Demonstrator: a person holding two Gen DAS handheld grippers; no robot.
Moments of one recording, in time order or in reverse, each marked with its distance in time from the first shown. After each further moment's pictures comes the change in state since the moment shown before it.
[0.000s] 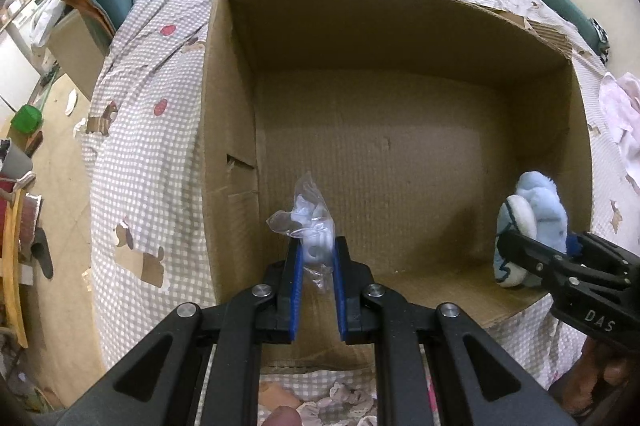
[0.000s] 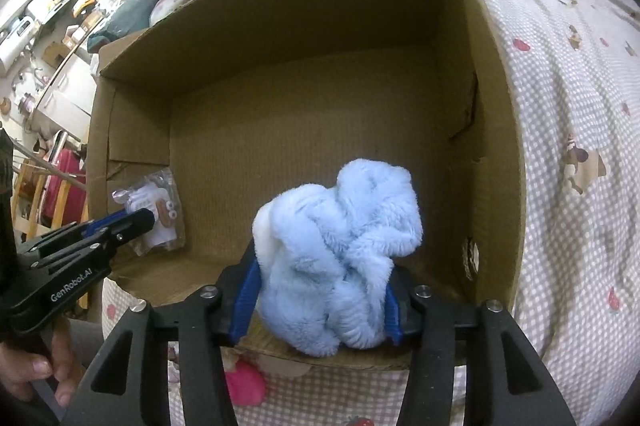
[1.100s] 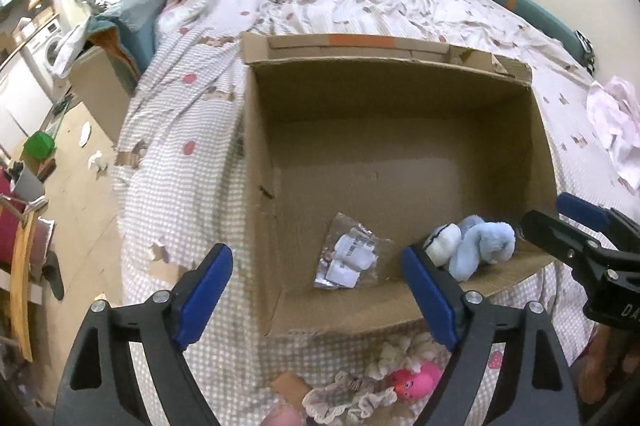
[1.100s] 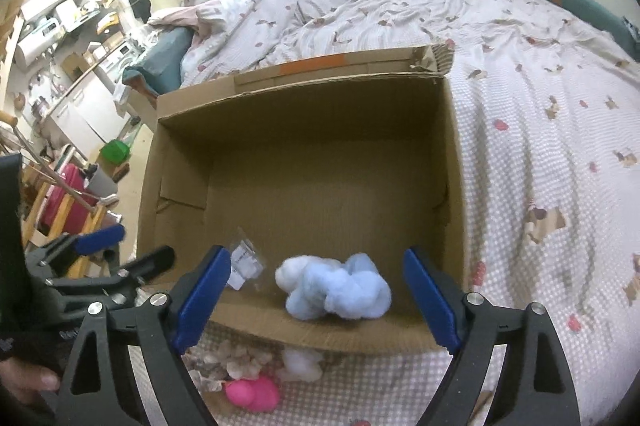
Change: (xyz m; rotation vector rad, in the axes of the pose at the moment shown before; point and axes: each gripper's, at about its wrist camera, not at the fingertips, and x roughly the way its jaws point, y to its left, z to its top) left arm -0.072 -0.005 -0.017 0.020 -0.152 0.028; right arm -0.066 0.020 -0.005 -0.077 -0.224 -0.030
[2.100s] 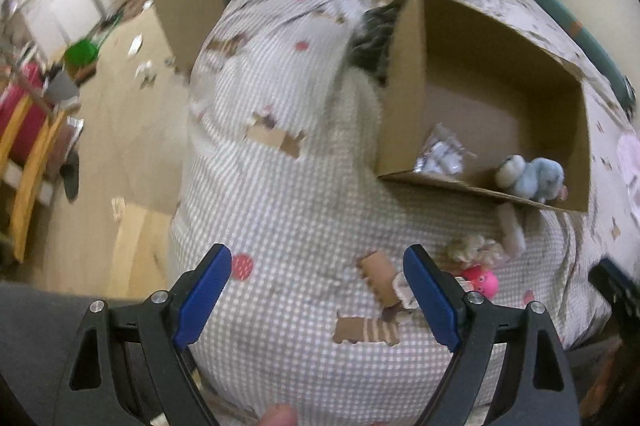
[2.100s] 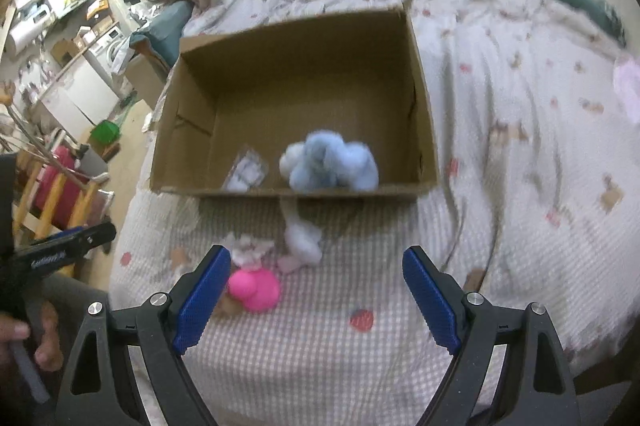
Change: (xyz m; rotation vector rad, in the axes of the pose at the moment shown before) left arm -0.035 0.097 -0.106 -0.284 0.149 0.077; right arm -0.049 0.003 -0.088 0.027 0.080 -0.027
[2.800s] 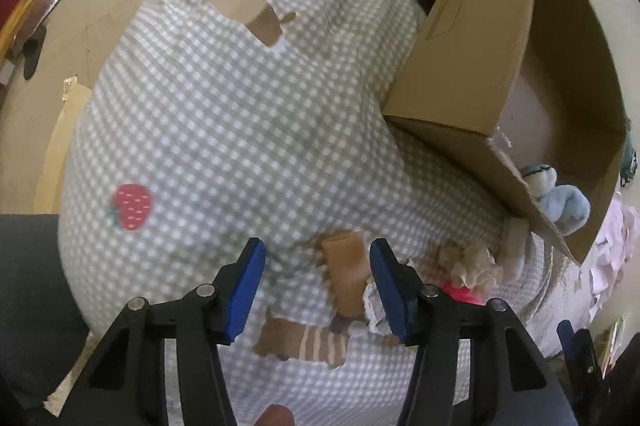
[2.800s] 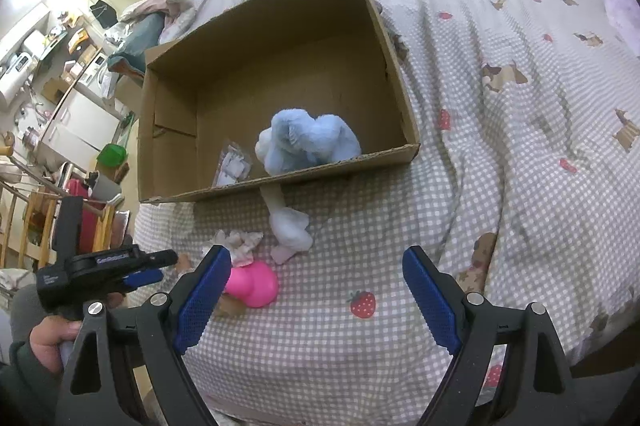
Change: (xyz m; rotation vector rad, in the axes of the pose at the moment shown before) left arm 0.096 -0.013 -0.002 -0.266 0.311 -0.160; right arm 0.019 -0.031 0.001 0.156 0.069 0.057
